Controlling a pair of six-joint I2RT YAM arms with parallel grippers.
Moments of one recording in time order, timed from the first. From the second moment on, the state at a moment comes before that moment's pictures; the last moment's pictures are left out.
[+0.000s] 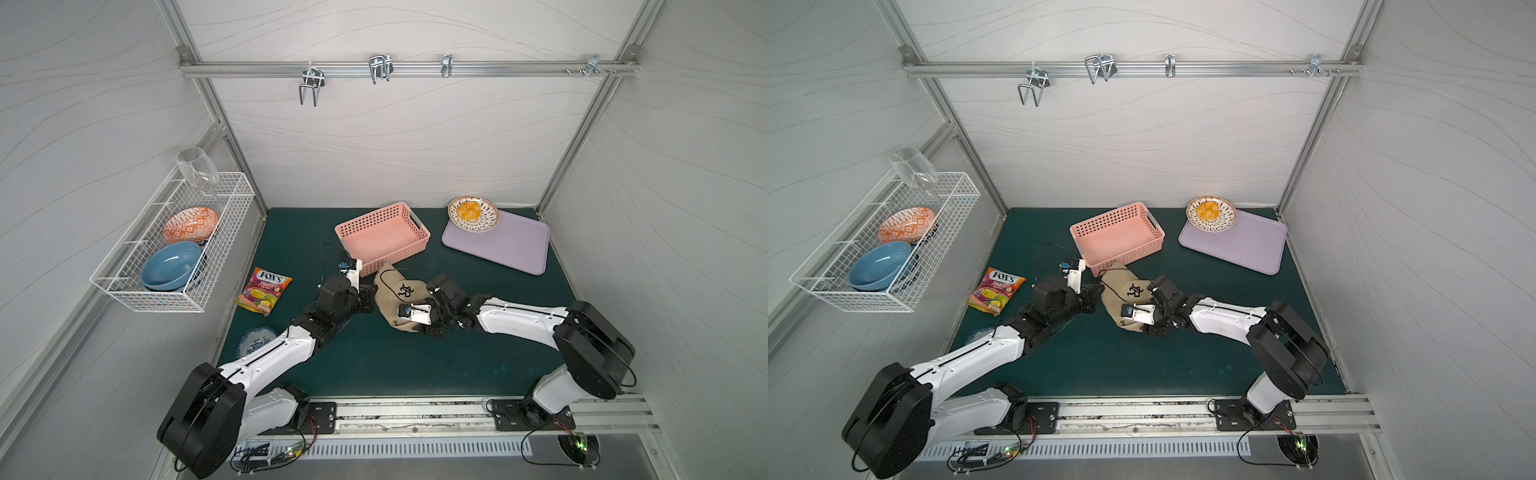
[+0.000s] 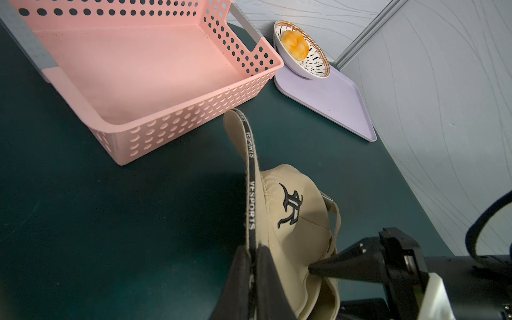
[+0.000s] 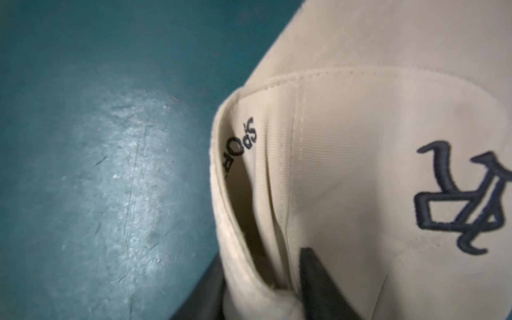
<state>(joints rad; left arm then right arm) -0.49 1.14 0.51 0.15 0.13 -0.52 0.86 1.56 0.79 -0.17 -0.23 -0.71</state>
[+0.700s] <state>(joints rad) -0.47 1.14 0.84 -0.42 -0.13 -1.01 0.97 1.38 0.68 0.22 0.28 -0.64</state>
